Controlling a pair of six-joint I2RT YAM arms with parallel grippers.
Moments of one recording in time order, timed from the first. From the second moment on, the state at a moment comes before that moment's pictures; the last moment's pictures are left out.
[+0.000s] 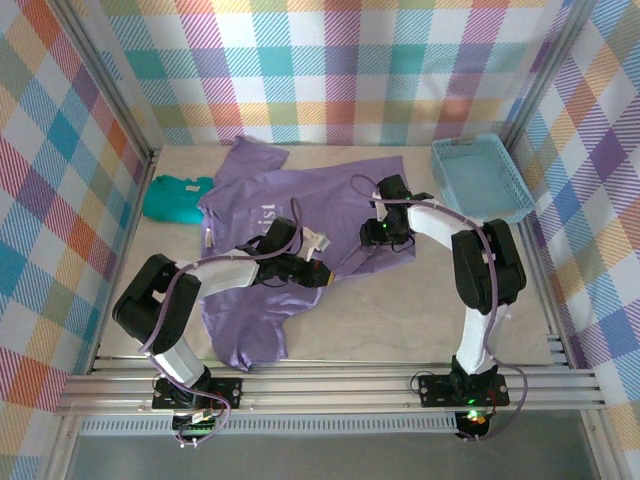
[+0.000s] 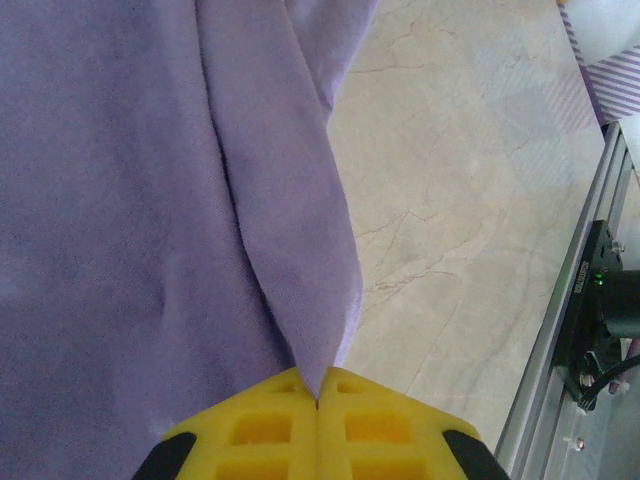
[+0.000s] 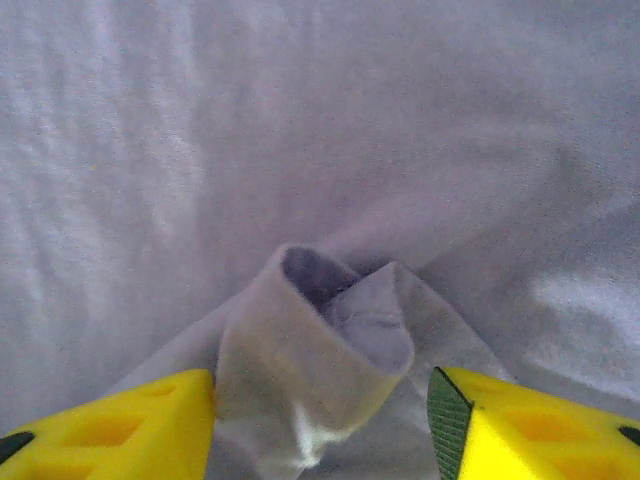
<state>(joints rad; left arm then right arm) -0.60 1.66 0.87 -0.09 0.63 -0.29 0.37 1.92 1.31 -0.60 -0.15 0.22</state>
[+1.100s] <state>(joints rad) -0.80 1.76 0.93 -0.20 0.66 -0.16 0.17 1.60 0.90 -0.54 -0.33 0.51</state>
